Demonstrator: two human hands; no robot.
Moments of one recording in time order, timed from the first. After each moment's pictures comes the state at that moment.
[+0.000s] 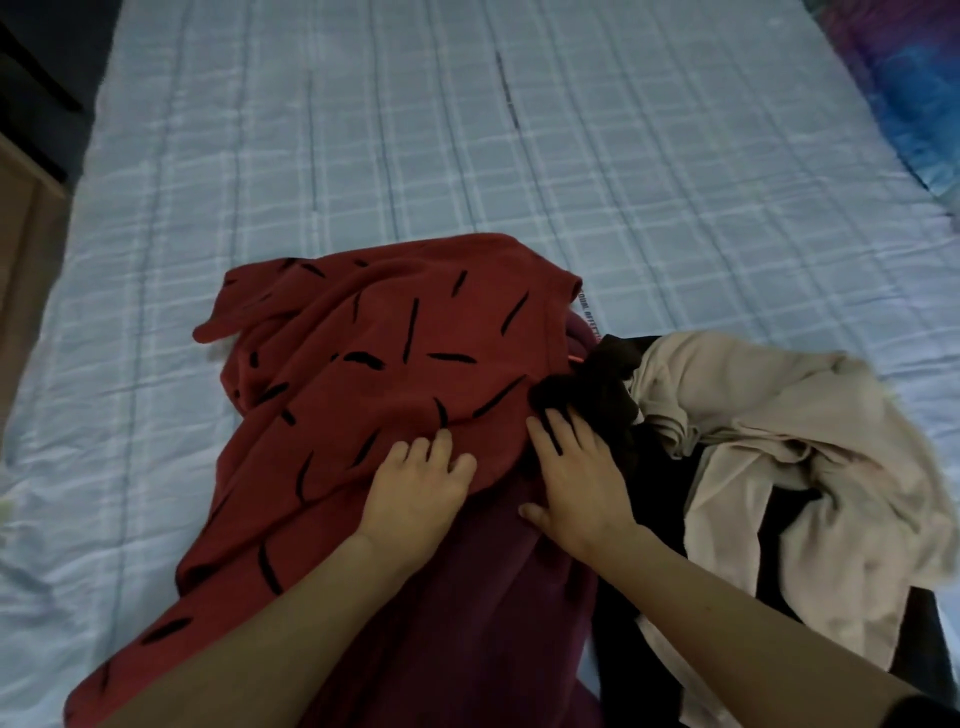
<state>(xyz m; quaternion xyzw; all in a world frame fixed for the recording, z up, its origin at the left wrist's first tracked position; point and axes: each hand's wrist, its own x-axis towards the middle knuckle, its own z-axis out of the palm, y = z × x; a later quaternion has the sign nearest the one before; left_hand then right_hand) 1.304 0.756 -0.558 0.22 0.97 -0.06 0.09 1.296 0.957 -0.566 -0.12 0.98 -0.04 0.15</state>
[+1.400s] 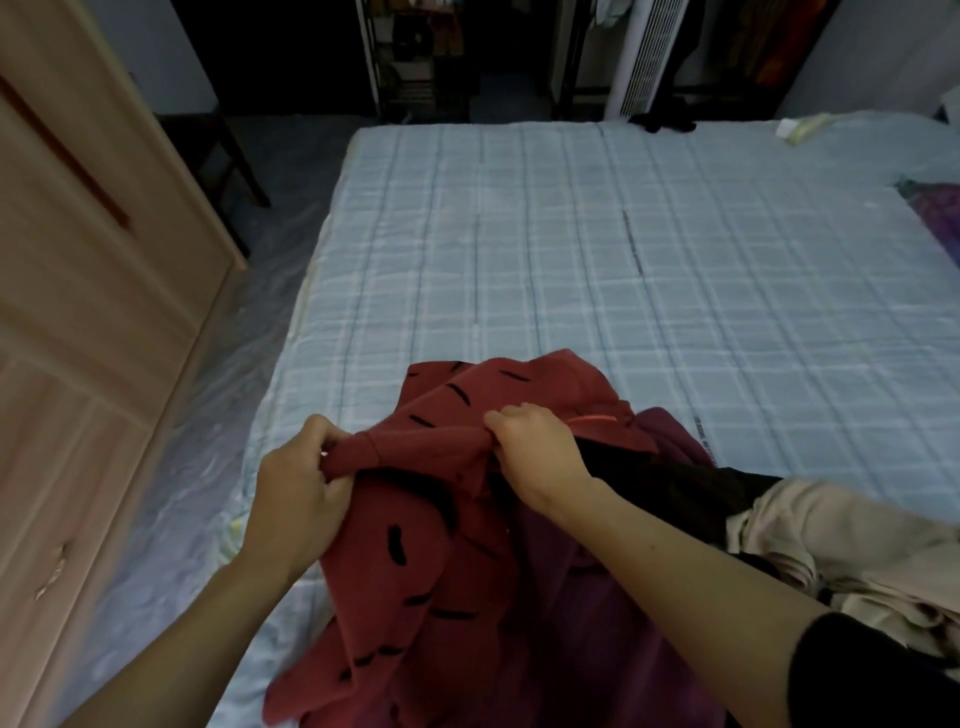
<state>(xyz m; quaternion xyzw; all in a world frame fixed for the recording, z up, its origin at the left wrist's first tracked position) 1.304 0.500 -0.389 -0.13 0.92 0.35 -0.13 1.200 0.725 -0.414 -0.28 0.95 -0.11 0.06</state>
